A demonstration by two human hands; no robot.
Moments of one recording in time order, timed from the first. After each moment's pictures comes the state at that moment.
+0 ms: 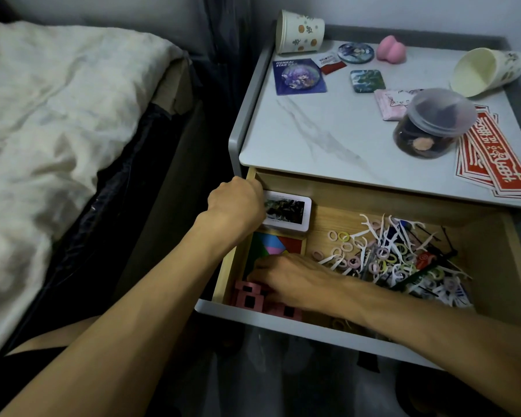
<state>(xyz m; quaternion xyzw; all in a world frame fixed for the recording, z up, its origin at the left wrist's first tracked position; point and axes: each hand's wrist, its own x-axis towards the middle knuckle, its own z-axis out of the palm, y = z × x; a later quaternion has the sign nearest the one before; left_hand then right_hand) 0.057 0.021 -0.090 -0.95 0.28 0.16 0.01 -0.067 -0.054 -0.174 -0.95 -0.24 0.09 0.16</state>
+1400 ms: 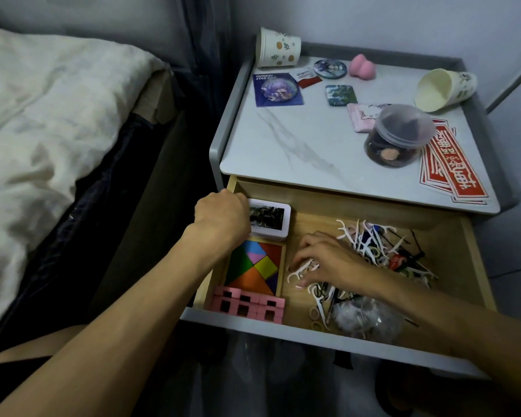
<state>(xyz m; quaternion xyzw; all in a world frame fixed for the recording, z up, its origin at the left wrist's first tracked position) 0.042 0.017 -0.085 -0.94 0.31 0.11 0.10 -0.101 -0.149 -0.161 -0.96 0.01 0.18 0.22</state>
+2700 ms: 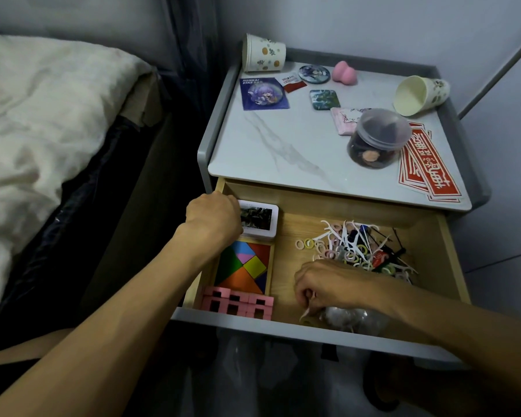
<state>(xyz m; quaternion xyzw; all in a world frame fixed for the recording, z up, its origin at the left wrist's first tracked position) 0.041 0.011 -0.089 -0.94 0.30 0.13 0.12 -0.126 -0.144 -0.149 -0.94 -0.12 0.29 0.14</state>
